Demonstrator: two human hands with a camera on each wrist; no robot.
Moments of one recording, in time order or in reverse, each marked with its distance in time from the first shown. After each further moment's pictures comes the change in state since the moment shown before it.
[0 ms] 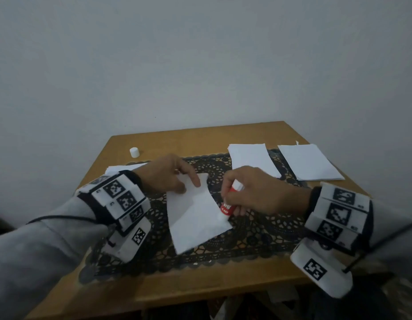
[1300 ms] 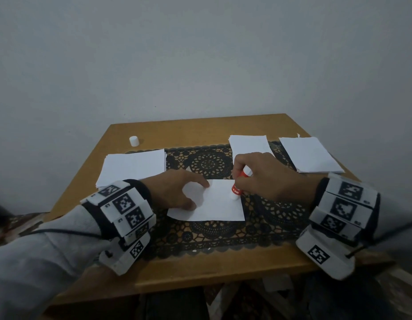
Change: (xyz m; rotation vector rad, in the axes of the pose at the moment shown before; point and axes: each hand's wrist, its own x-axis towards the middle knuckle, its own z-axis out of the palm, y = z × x) left_hand -0.012 0.005 0.038 0.259 -0.188 -0.110; right_hand -0.002 0.010 -0.006 -0.263 0.186 -0.024
